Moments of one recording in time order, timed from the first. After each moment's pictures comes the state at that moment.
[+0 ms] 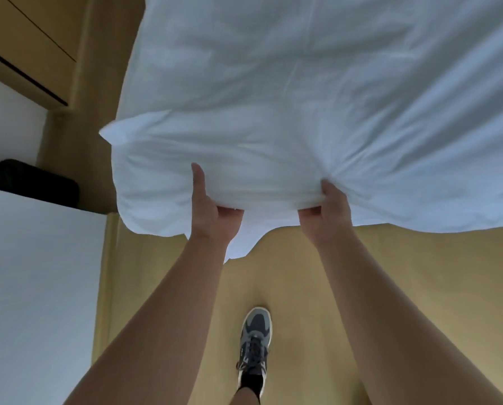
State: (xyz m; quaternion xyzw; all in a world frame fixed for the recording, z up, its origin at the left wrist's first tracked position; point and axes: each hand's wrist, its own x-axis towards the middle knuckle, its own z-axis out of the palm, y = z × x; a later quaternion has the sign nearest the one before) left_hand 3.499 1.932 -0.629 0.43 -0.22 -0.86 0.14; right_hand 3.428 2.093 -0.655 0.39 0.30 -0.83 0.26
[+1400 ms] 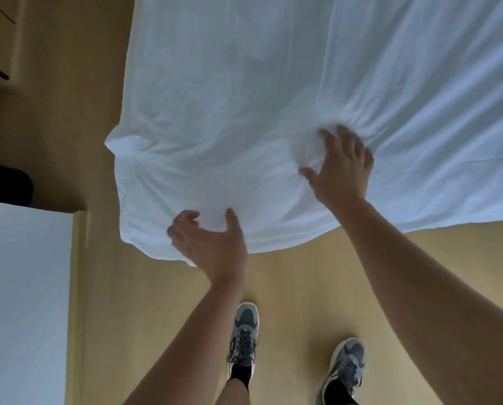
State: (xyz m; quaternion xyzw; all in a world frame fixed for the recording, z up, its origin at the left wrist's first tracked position) left_hand 3.542 1.917 -0.620 0.55 -0.70 -0.38 0.26; right_hand 3.369 2.050 -0.612 -0.08 0.99 -0.12 -0.01
